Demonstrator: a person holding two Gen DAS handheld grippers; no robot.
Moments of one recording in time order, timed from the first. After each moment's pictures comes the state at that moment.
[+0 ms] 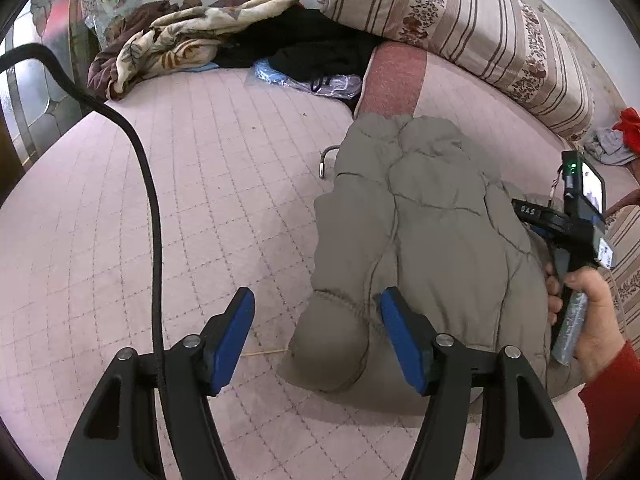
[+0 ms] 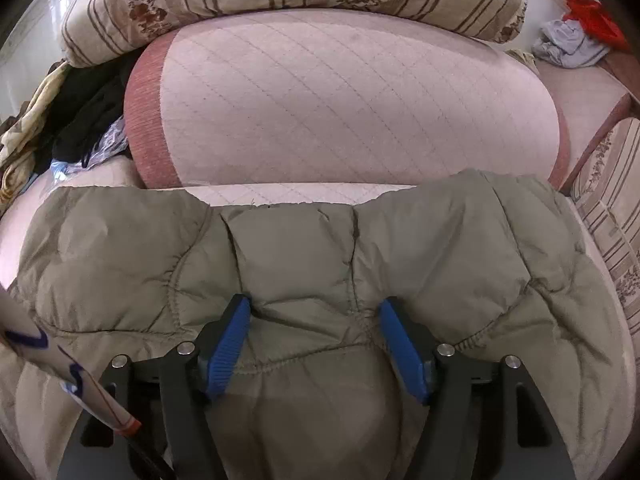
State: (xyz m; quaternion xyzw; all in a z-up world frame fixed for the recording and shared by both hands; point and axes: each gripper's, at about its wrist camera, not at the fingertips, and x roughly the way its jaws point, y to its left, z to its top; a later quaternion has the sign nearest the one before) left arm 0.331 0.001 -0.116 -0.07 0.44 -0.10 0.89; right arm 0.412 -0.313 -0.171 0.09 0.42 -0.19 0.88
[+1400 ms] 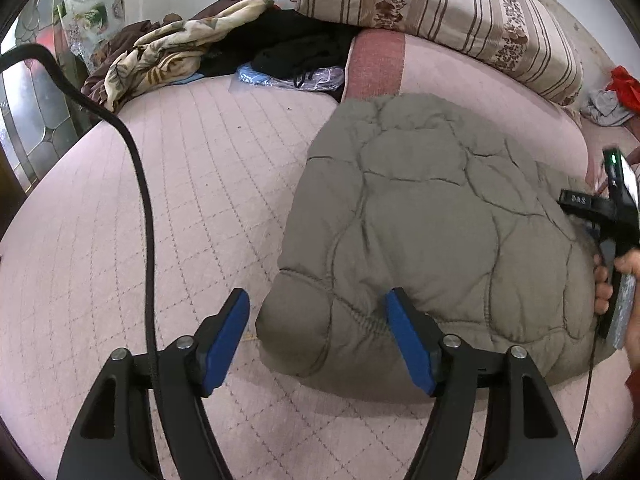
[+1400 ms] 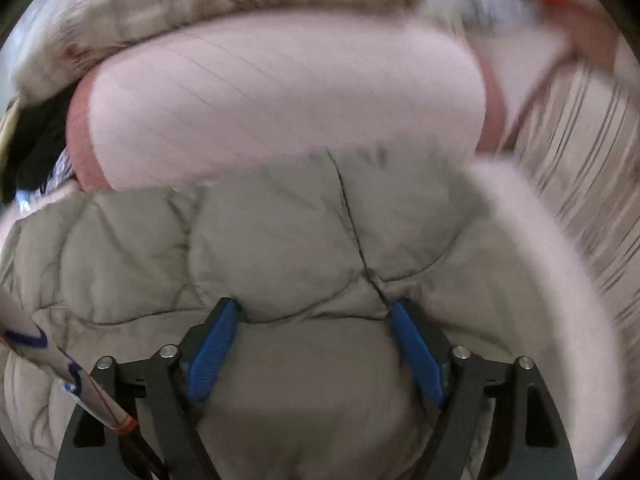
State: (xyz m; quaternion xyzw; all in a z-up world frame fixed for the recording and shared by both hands) left arm 0.318 -0.025 -0.127 -0.01 0.43 -0.10 0.90; right arm 0.356 -0.390 -0.168 0.17 0.43 -0.25 0.85
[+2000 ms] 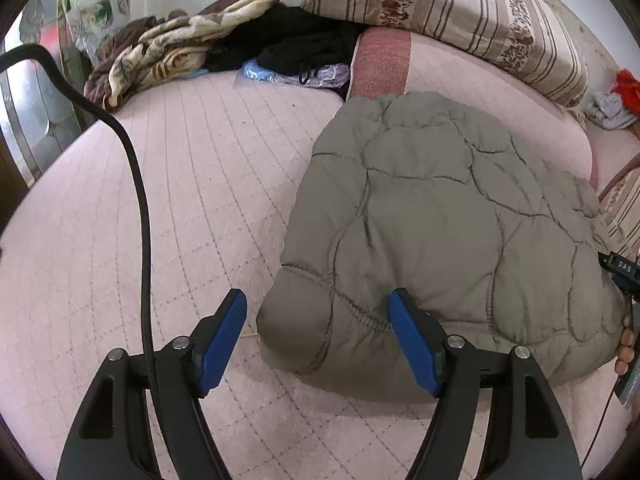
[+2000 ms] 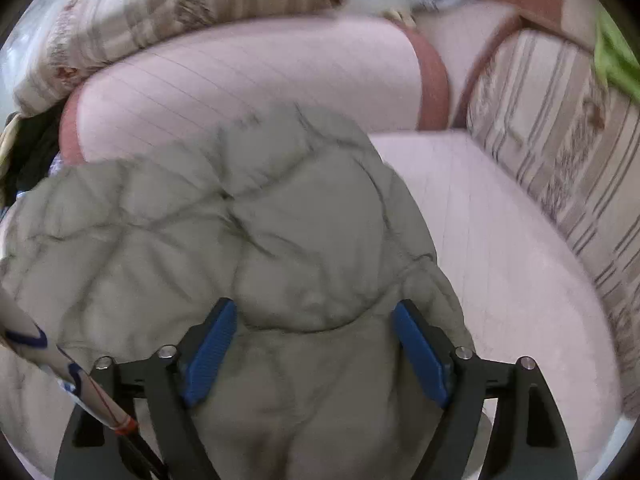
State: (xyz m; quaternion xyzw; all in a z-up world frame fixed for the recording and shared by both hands) left arm 0.314 -0.026 -0.130 -0.01 0.43 -0.09 0.90; right arm 0.252 -0.435 -0.165 0.15 0.41 -0.27 0.85
